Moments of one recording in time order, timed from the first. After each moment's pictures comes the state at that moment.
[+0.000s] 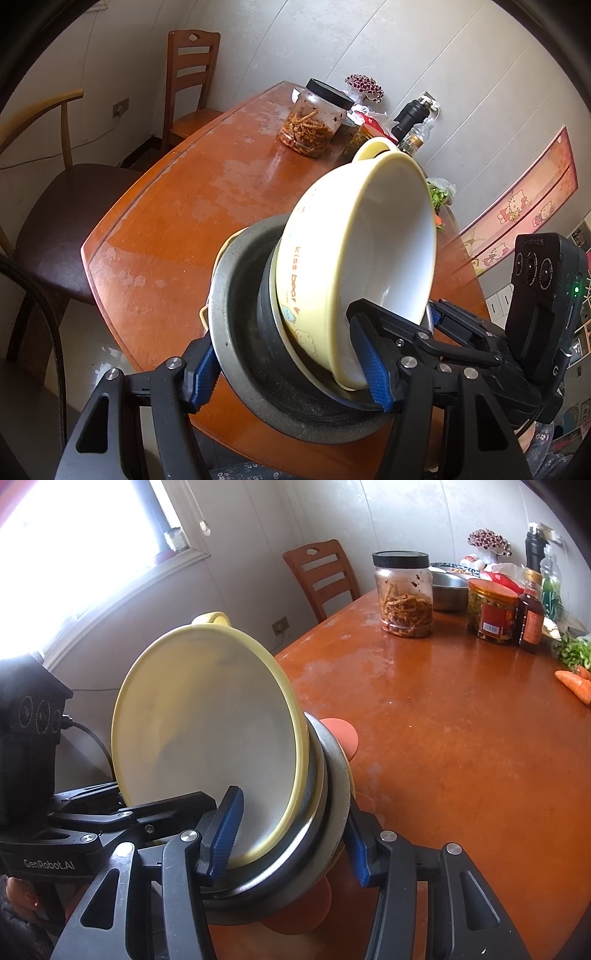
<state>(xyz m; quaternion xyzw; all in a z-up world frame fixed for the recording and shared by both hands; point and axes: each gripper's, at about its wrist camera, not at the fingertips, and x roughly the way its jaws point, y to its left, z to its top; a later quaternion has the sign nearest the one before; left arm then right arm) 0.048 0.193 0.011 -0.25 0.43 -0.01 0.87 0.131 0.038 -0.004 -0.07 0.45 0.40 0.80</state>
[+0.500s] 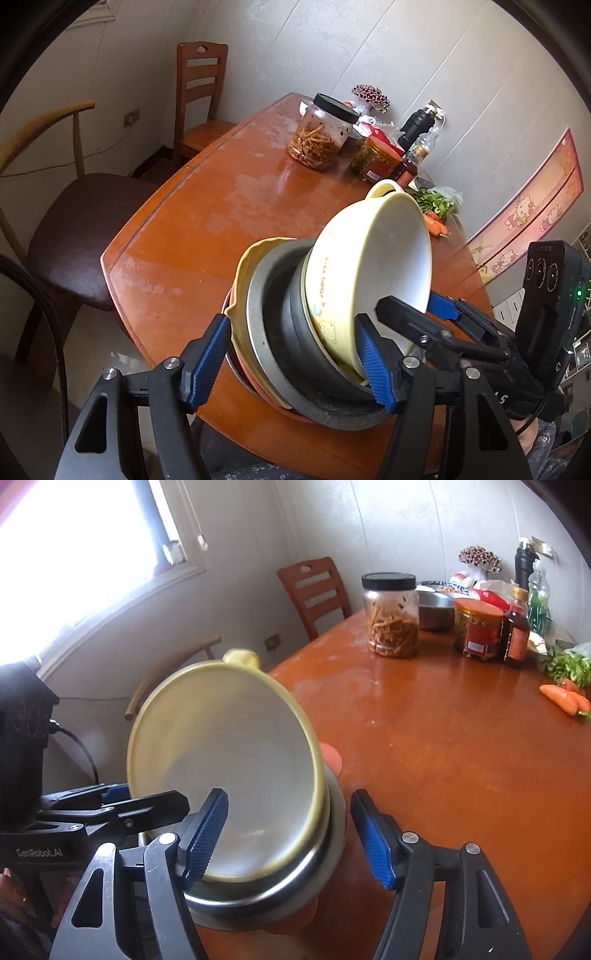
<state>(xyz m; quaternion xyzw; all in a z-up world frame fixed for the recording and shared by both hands) 0.041 0.201 0.019 -0.24 0.41 0.02 0.88 0.130 0.028 0.010 -0.07 0.42 0.39 0.82</state>
